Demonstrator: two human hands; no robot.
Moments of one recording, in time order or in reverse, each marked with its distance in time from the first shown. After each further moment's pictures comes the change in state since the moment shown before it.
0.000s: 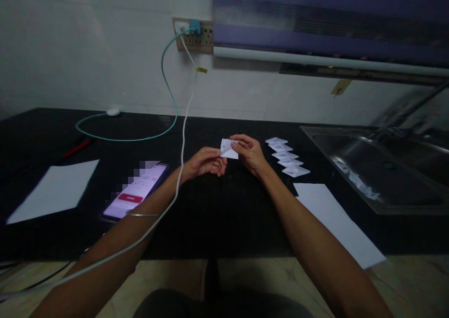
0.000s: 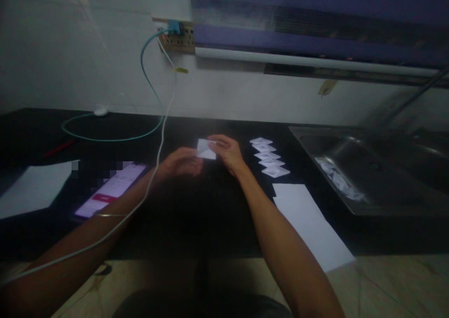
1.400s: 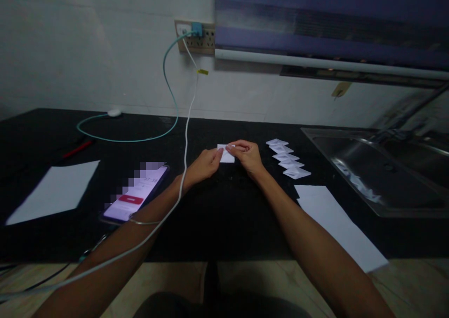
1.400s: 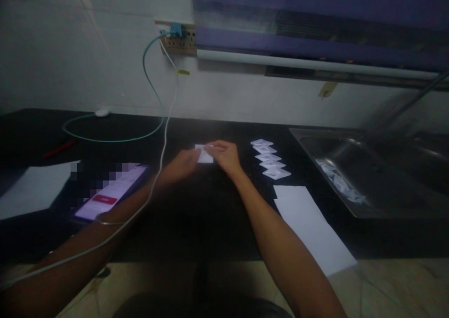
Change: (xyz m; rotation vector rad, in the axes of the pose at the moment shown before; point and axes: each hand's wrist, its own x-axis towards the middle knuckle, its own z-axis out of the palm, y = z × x) left_hand 0.006 -0.010 0.001 1.045 0.313 0.208; right_hand -0.002 0.002 0.012 -0.210 0.104 0.004
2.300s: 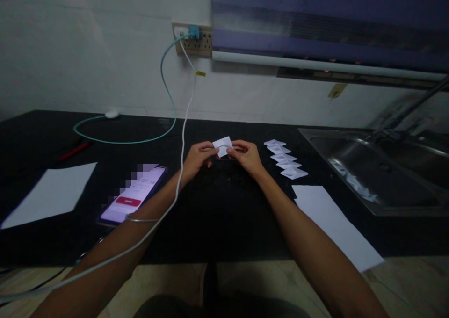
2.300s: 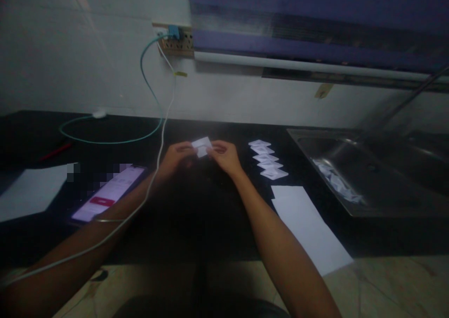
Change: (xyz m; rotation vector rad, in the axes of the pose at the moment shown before) left_hand 0.004 0.007 -0.009 -0.697 0.189 -0.291; right_hand 0.008 0.007 -0.015 -0.096 -0.052 -0.051
